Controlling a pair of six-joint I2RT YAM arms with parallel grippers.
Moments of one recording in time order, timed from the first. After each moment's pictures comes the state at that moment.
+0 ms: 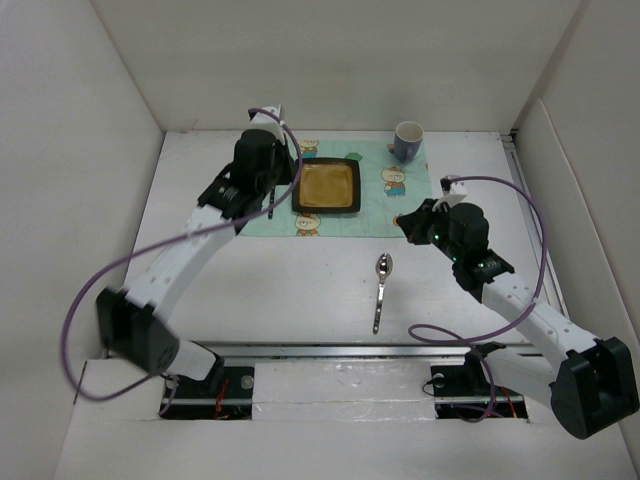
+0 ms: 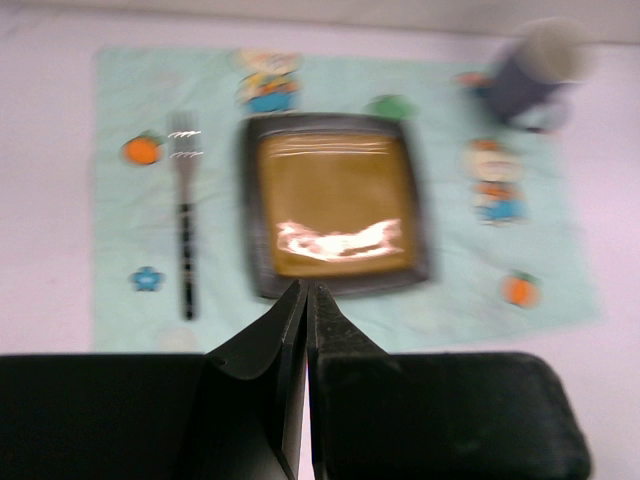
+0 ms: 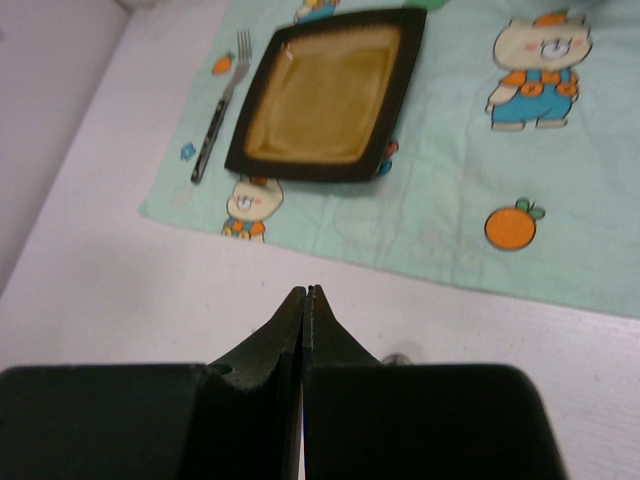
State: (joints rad) left arm -0.43 1.58 1.45 -0.33 -0.19 -0.33; right arm 0.34 1.08 0.66 0.19 -0.13 0.48
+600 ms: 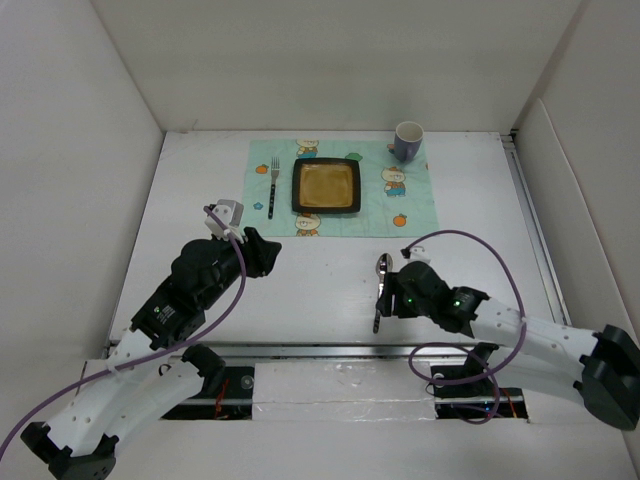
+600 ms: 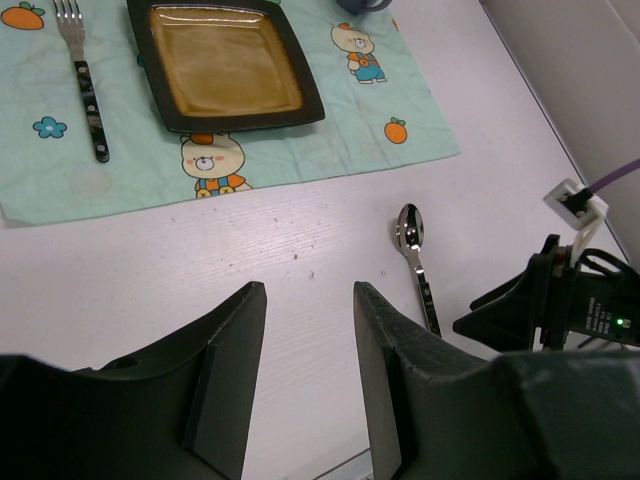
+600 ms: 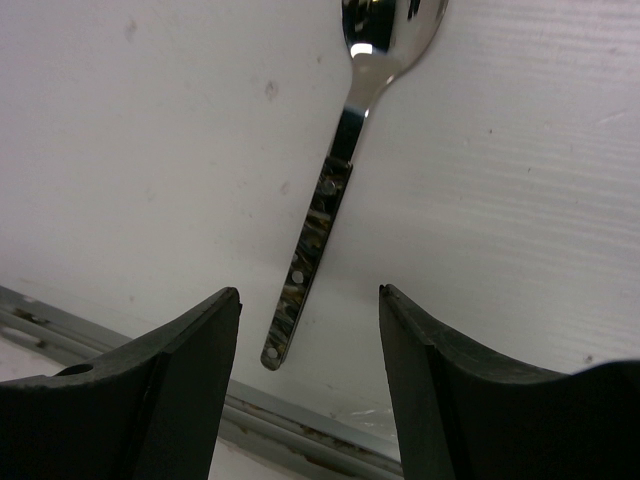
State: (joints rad) left arm -0.65 0.64 0.78 -0.41 -0.12 -0.43; right arm 0.81 0.95 0.45 -0.30 0.17 0.73
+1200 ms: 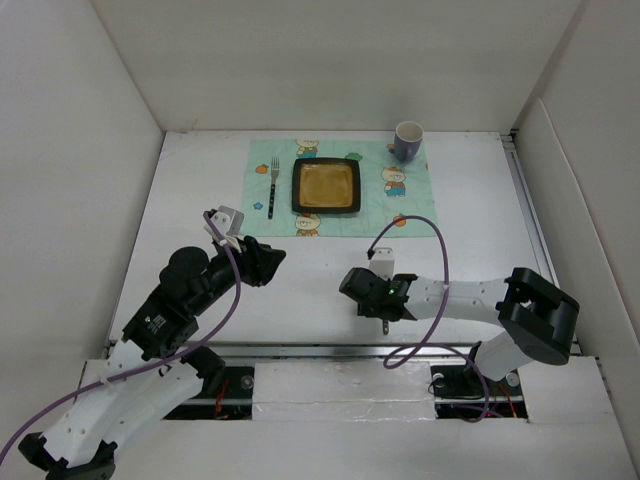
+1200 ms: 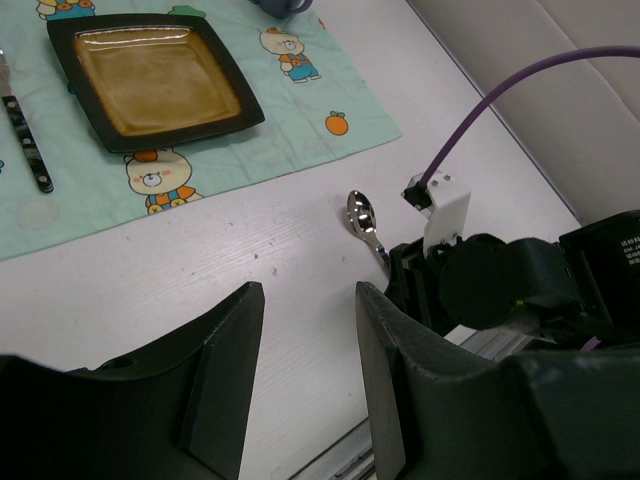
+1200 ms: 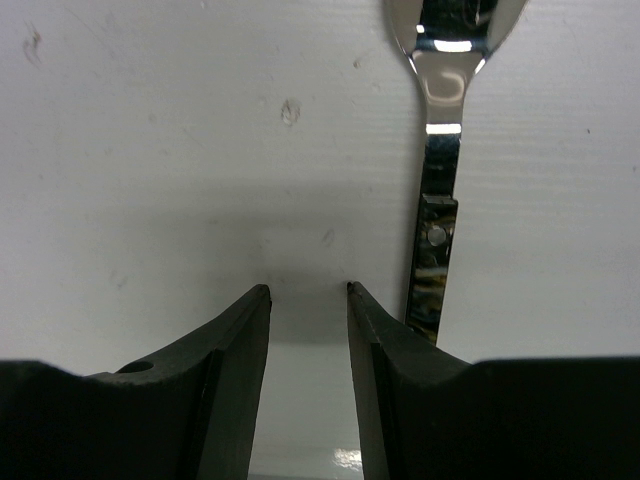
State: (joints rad) left arm -0.65 0.56 0.75 -0.40 0.02 -0.38; right arm 1.05 1.52 0.79 -0.44 0.49 0.99
